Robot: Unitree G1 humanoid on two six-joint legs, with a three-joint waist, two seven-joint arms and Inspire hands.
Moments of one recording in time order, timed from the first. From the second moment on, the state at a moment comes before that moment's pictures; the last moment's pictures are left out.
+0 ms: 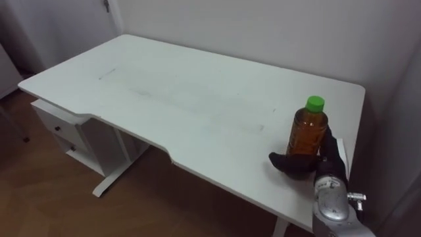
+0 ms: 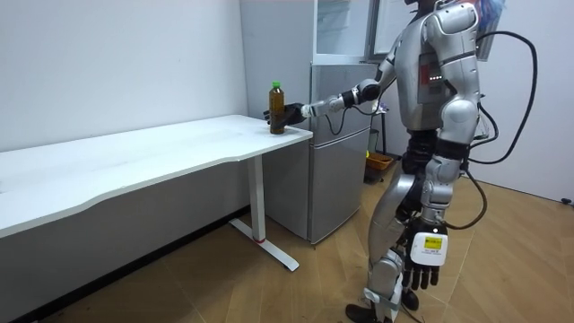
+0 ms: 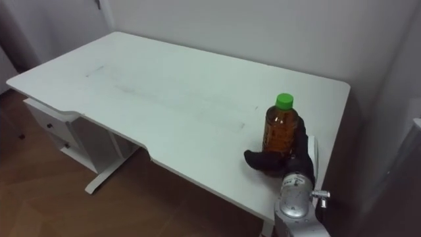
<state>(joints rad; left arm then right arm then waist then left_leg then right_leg) 0.12 0.16 -0.21 1.14 -0.32 0.08 0.08 -0.71 -0.26 0.18 0.84 0.23 -0.02 -0.46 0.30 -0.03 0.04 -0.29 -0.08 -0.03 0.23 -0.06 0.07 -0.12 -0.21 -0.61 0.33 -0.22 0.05</state>
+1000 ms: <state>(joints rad) 0.12 0.17 -0.22 1.13 -0.25 0.12 0.08 -0.73 -0.33 0.13 0.91 0.38 -0.02 -0.30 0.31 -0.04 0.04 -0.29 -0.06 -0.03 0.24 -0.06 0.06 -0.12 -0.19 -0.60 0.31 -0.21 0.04</state>
